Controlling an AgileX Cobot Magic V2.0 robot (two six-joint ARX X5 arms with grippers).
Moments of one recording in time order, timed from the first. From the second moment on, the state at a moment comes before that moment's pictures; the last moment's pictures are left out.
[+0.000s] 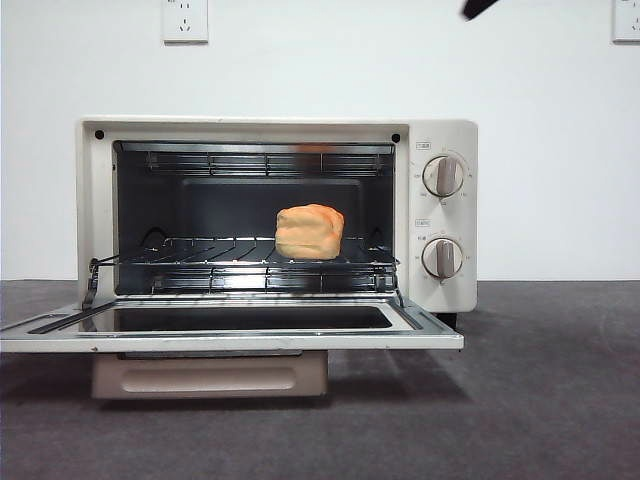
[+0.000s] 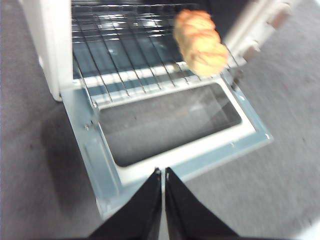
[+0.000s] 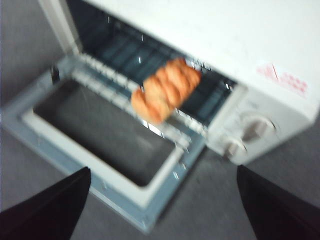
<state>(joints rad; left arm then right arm) -0.29 0.64 0.77 -0.76 0.29 -0.16 0.86 1.15 1.25 -0.84 0.21 0.13</state>
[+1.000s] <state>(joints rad) -0.04 0.84 0.41 -0.26 0.40 -0.37 0.86 0.77 1.12 -0.98 0.15 0.13</state>
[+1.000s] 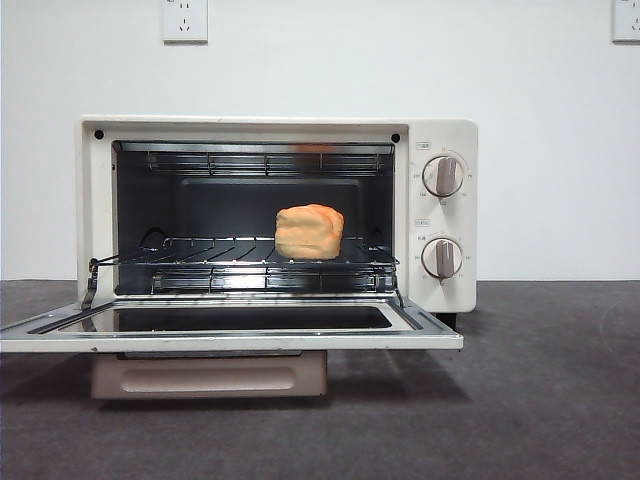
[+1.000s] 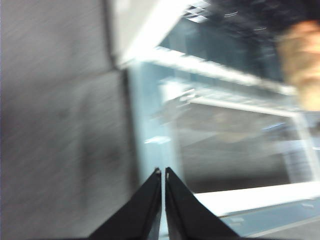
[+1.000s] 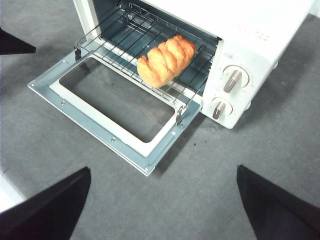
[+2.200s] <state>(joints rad) 0.01 1.32 0.40 0.04 0.63 -0.33 0.86 0.78 1.12 -0.98 0.15 0.14</state>
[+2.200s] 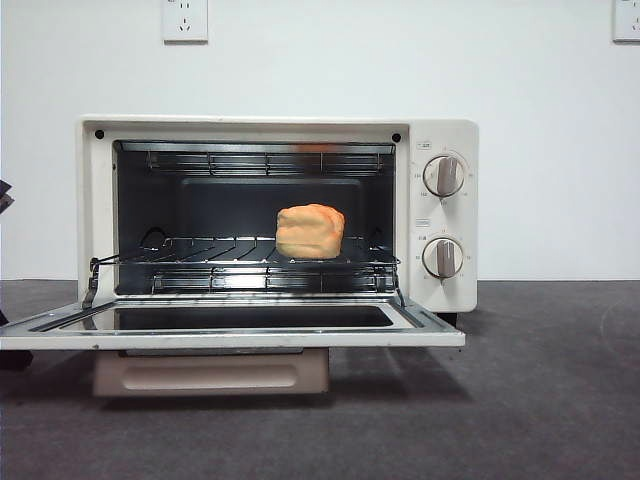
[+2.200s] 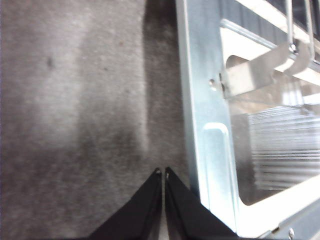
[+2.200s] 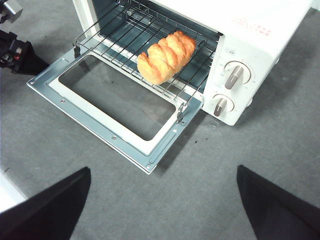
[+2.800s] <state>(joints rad) 0.01 1.32 0.39 0.27 0.84 -0.49 0.86 0.78 1.12 -0.98 0.15 0.16</state>
